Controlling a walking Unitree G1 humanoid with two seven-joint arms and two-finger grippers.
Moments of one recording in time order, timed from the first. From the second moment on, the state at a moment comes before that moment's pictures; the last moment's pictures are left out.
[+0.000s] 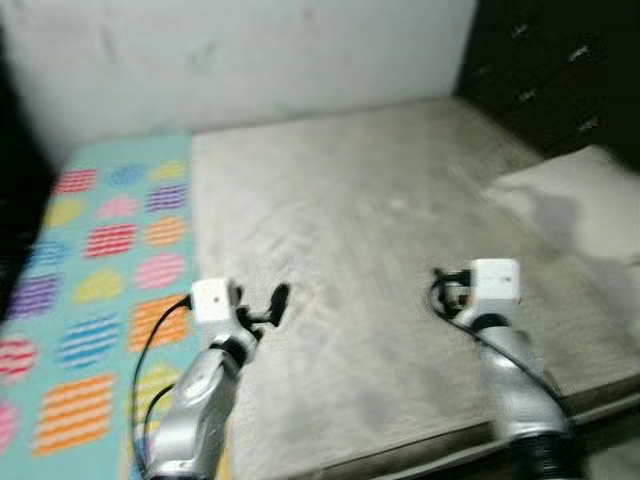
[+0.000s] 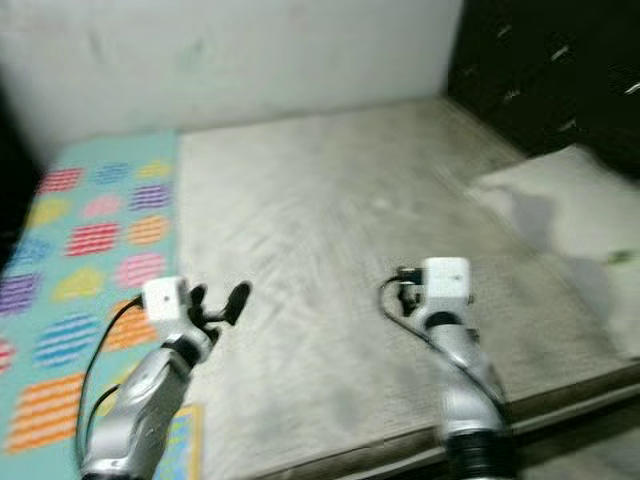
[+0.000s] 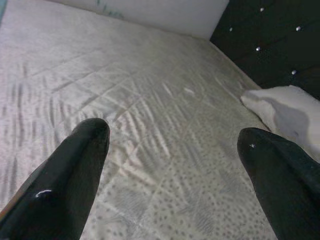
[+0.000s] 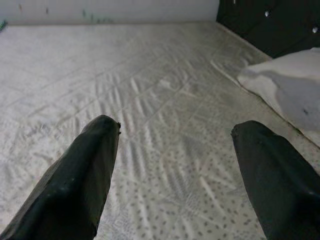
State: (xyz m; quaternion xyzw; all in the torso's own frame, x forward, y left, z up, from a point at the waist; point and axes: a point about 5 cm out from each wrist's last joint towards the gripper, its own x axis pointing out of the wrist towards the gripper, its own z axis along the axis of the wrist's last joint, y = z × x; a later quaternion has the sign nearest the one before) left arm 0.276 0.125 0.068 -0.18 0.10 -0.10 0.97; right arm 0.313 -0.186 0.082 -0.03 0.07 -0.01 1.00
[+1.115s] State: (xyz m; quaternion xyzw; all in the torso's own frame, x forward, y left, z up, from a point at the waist) left arm 0.274 0.132 0.063 -0.19 0.10 -0.08 0.97; right arm 0.315 -0.168 0.080 -0.03 0.08 0.03 1.00
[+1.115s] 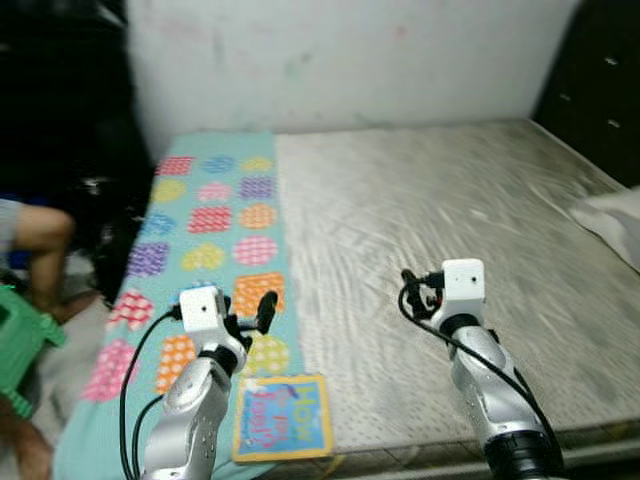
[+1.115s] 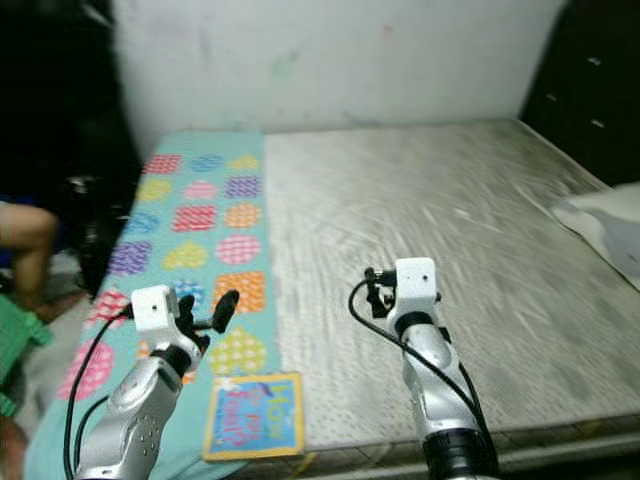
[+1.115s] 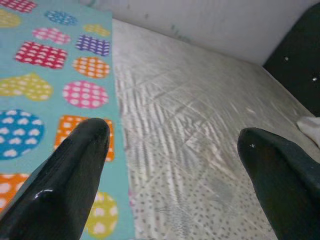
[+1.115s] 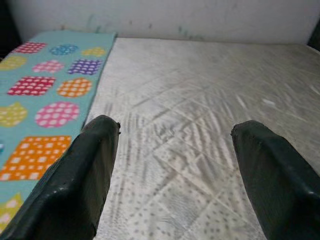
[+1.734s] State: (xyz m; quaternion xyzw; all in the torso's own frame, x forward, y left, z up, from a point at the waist) left arm 0.276 0.124 0.067 -0.18 0.10 -0.10 0.97; right arm 0.313 -0.184 0.080 -0.03 0.08 0.00 1.00
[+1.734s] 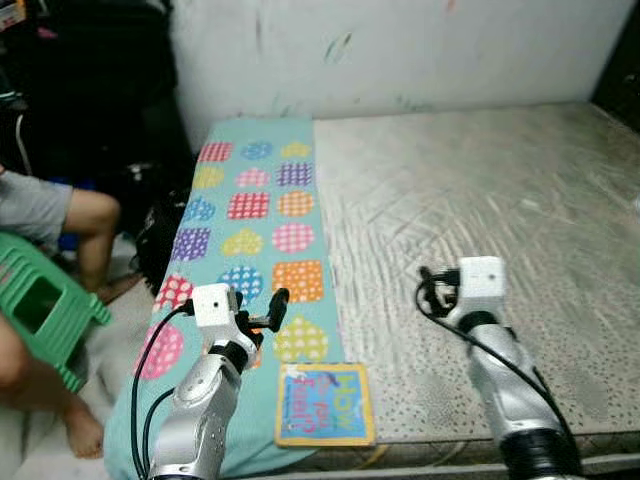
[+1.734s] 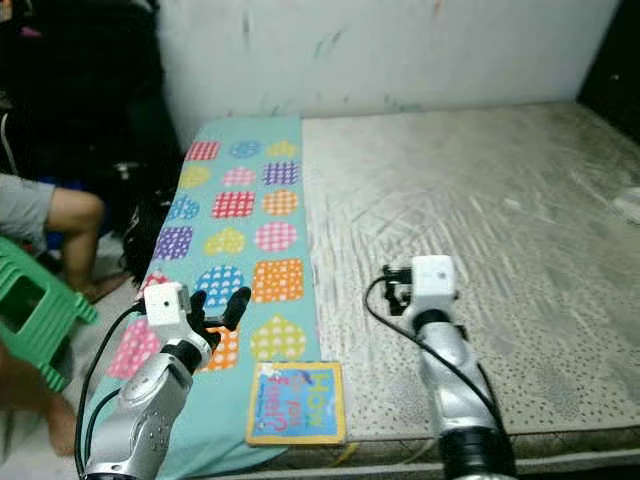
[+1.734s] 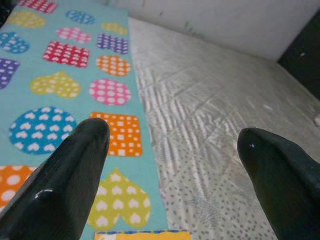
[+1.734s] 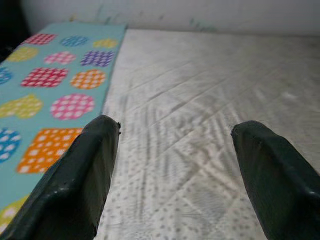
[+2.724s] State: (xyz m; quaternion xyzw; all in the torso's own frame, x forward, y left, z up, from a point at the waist) left arm 0.256 0.181 0.061 -0.13 0.13 -0.03 0.98; right arm 0.283 -0.164 0.056 -0.01 0.13 0.04 0.99
